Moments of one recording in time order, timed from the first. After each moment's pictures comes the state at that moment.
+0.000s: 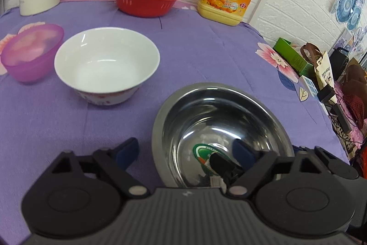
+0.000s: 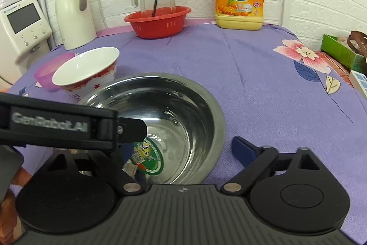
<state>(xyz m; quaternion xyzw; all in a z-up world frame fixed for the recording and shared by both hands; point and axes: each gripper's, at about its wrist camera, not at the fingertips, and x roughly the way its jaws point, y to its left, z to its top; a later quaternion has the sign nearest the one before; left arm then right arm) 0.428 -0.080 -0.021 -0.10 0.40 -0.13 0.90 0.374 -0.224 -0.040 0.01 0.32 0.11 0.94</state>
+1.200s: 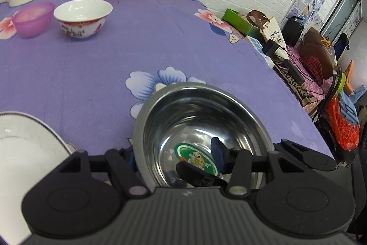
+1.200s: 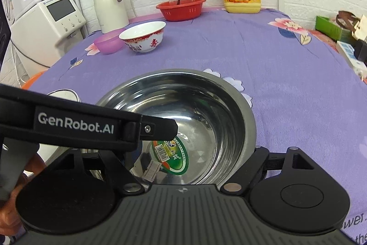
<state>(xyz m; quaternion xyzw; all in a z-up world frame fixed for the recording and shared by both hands) 0.271 -0.098 -0.008 -0.08 0.41 -0.23 0.88 0.216 -0.237 -0.033 0.04 0.34 0.14 0.93</state>
